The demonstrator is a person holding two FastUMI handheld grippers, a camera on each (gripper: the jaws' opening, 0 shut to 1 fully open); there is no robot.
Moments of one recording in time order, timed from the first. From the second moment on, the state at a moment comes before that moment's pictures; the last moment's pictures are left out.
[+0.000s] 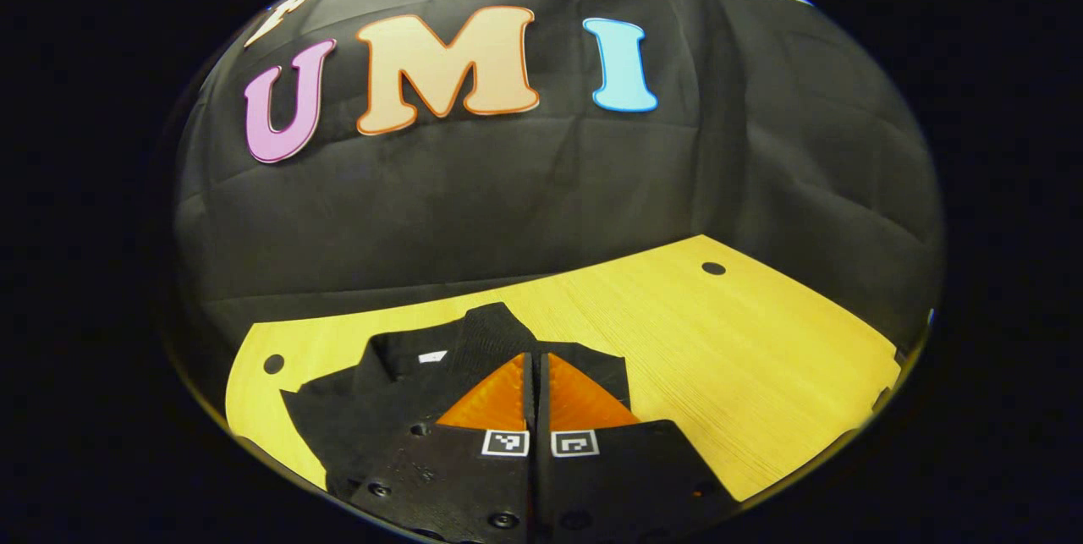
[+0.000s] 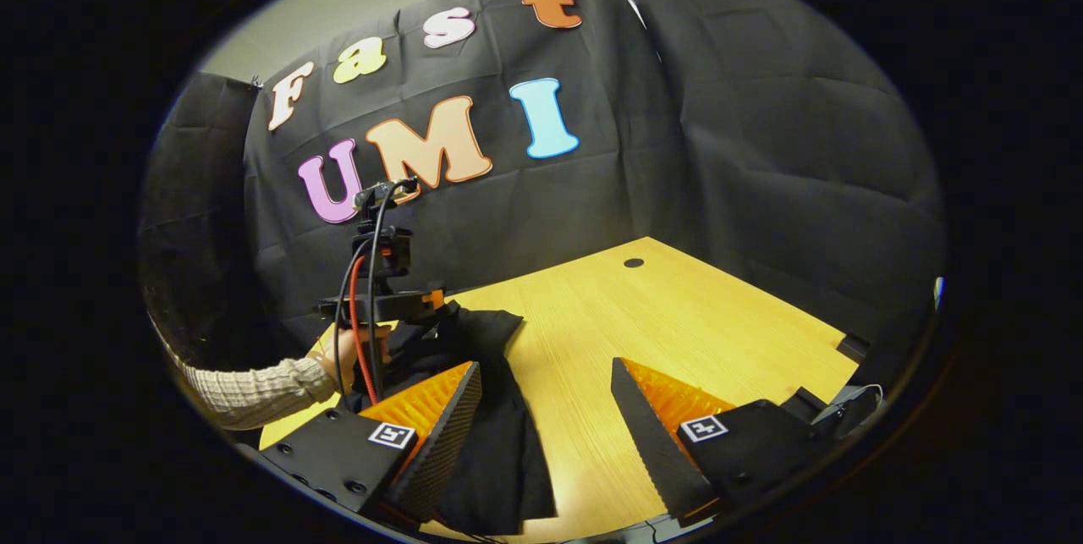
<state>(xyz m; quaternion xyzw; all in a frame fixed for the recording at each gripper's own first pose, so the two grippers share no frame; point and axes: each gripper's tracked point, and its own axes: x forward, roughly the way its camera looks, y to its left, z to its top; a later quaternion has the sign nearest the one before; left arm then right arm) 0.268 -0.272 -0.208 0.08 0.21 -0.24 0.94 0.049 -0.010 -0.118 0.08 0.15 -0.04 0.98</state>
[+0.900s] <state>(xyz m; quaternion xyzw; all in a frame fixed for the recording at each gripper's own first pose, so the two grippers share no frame) 0.234 -0.308 -0.163 0.07 0.14 -0.28 0.95 0.051 -0.016 -0.144 0.09 0.17 -0.01 0.98</state>
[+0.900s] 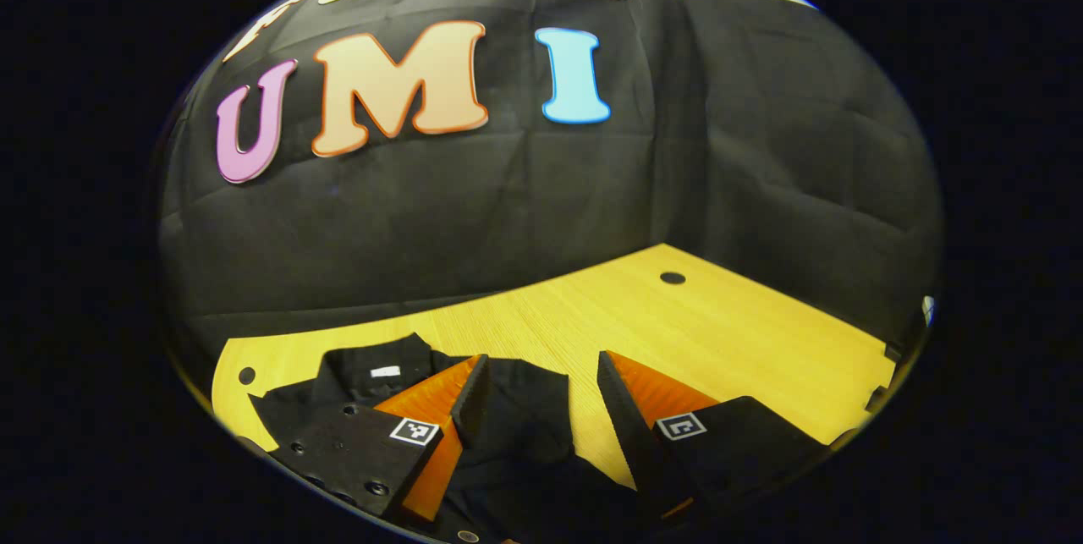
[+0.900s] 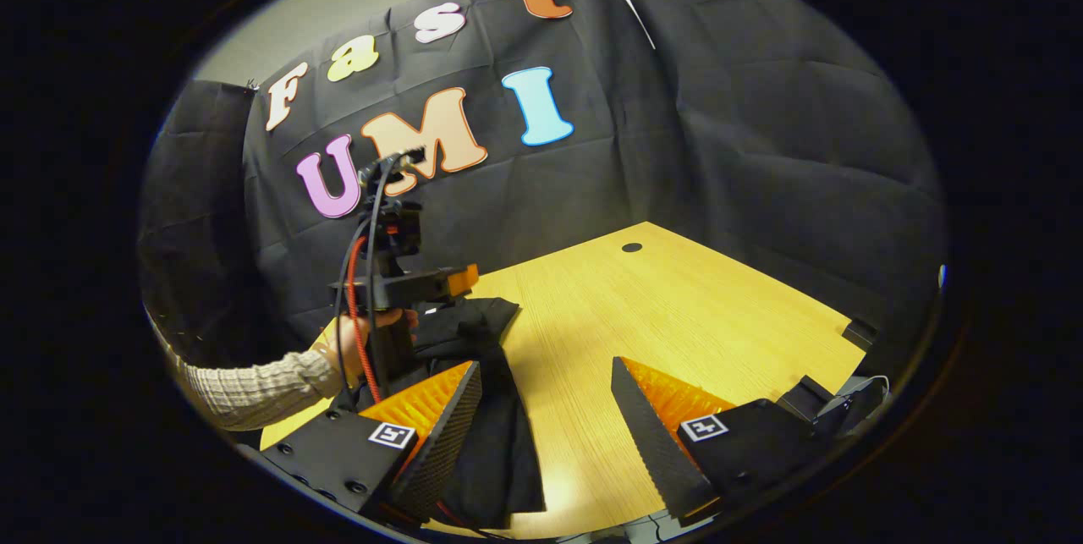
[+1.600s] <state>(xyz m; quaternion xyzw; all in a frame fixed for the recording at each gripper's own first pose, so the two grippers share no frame) 0.125 -0.069 -0.126 0.05 0.12 -0.07 0.99 0.062 0.015 -0.163 0.03 0.21 0.13 0.97</state>
